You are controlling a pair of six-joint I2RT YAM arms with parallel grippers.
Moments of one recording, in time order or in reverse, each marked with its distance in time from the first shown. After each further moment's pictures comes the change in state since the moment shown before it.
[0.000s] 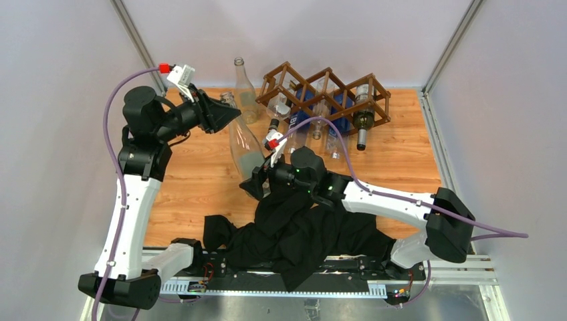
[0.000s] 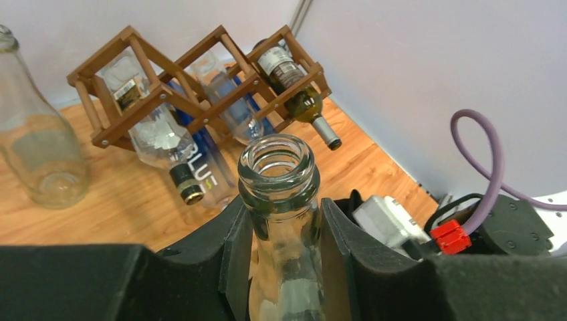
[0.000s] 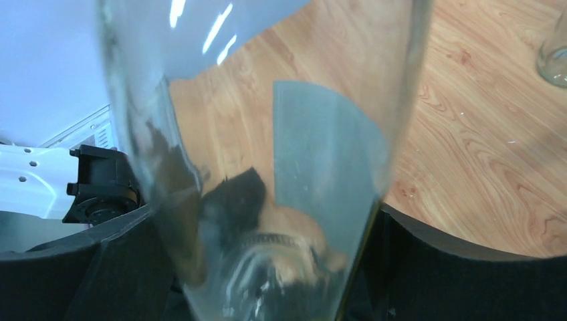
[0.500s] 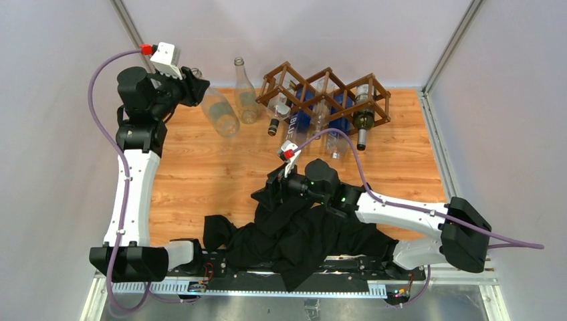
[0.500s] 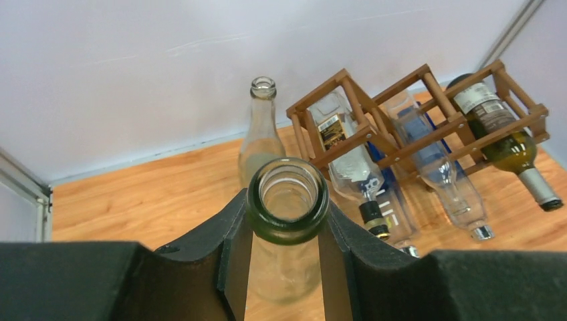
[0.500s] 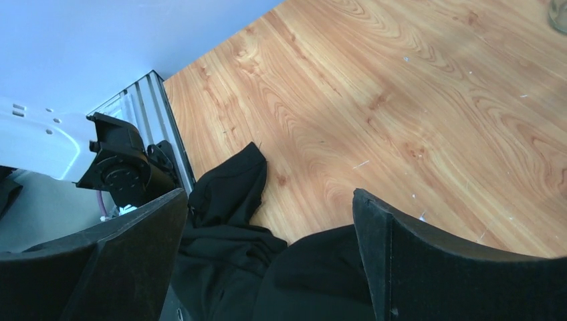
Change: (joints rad) left arm 0.146 0.163 0.114 0.033 -0.256 0.291; right arm 0.003 -0.127 -0.197 0.089 0.023 0.057
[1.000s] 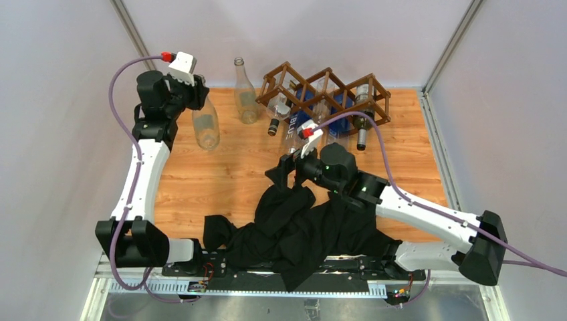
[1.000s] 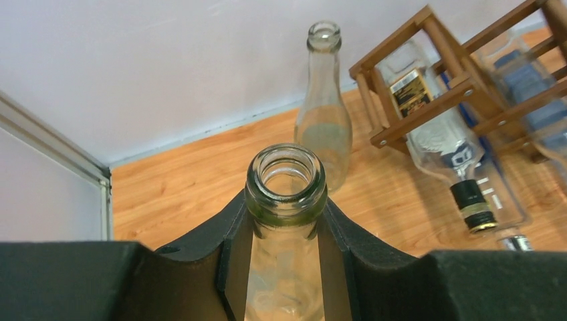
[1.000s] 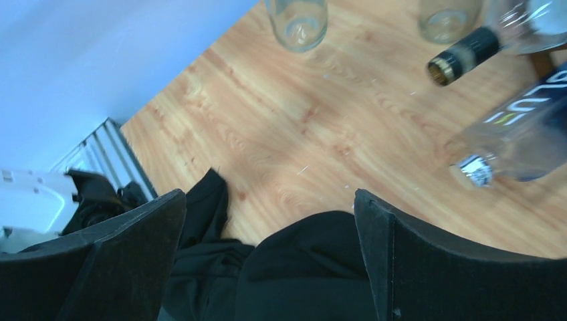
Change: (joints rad) left arm -0.007 0.087 -0.115 0.116 -0.113 0.209; right arm -0.057 -0.146 0.102 -0.296 0.143 0.029
